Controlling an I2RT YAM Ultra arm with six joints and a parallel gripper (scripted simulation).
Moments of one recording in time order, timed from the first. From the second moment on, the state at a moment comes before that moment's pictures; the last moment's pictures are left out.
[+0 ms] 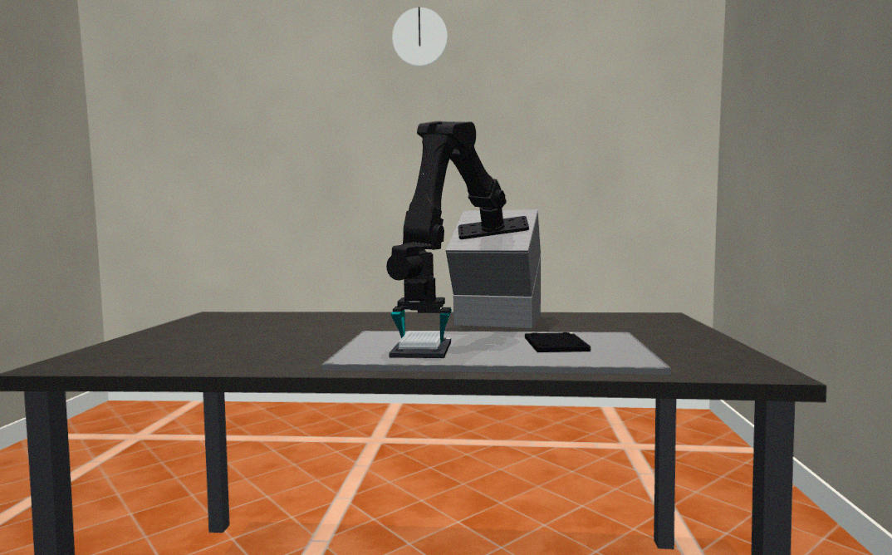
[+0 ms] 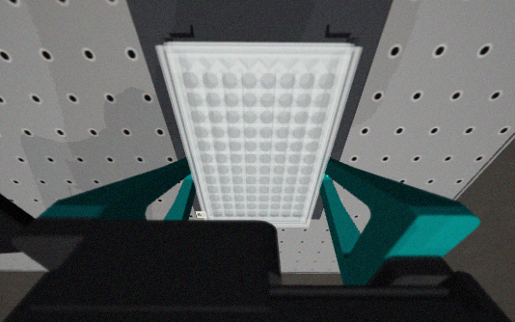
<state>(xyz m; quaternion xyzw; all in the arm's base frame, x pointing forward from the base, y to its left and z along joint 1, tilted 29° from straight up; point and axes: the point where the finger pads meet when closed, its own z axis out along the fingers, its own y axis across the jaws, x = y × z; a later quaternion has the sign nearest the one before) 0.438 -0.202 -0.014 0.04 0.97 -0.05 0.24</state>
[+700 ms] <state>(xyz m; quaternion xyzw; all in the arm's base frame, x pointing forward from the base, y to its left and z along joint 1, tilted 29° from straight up) 0.439 -0.203 -0.015 0.04 0.97 -0.05 0.24</state>
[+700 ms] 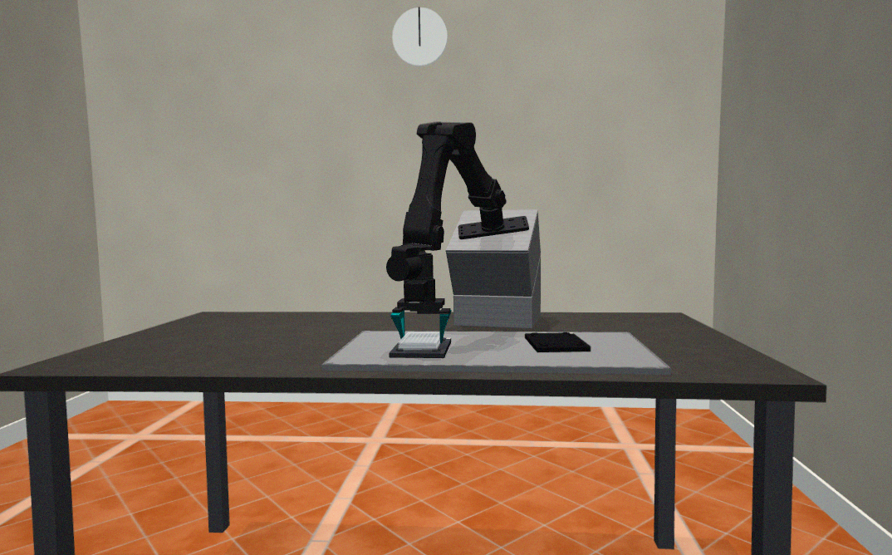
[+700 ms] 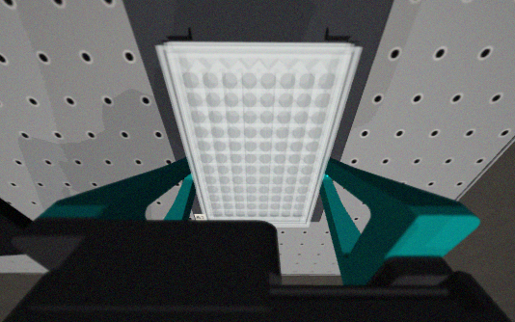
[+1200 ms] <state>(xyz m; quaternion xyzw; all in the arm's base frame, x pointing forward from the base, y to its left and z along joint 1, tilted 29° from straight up) 0.440 -0.203 -0.017 0.04 0.97 -0.05 0.24</state>
